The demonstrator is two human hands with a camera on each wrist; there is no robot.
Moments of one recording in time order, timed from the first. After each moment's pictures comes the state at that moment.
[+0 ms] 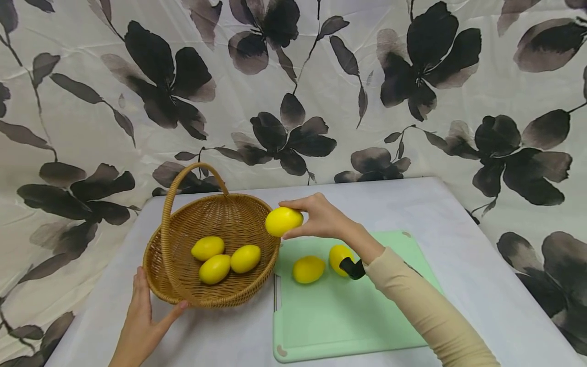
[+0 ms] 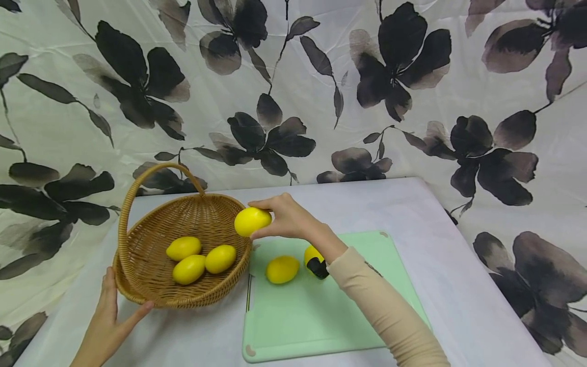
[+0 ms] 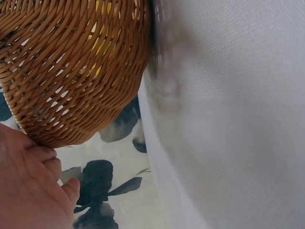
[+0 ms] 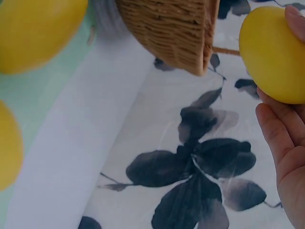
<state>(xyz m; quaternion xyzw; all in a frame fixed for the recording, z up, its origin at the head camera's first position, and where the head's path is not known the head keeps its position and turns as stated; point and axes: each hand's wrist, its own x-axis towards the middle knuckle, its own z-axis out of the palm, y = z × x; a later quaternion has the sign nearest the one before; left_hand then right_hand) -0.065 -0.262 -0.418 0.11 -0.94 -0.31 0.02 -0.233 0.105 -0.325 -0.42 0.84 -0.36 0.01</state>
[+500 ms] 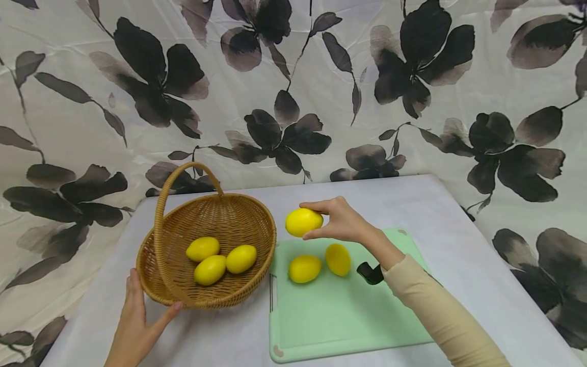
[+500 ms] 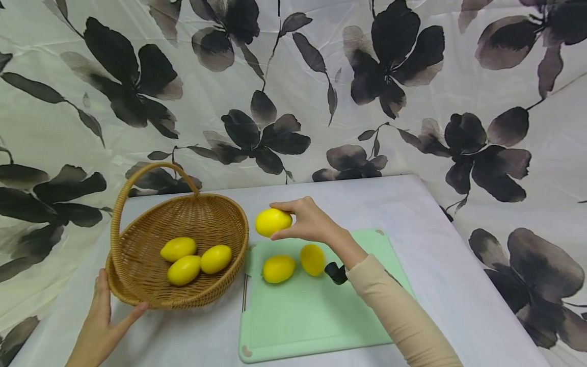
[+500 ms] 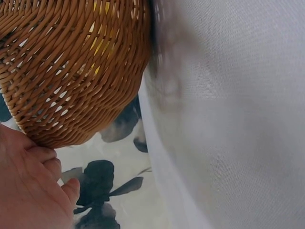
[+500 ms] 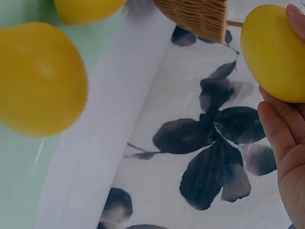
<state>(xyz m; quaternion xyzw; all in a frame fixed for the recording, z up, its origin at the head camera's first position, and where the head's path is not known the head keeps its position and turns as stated) -0.060 -0.256 -0.422 0.11 -0.95 -0.30 0.03 -0.226 0.152 -0.342 -0.35 0.86 -0.37 0.01</state>
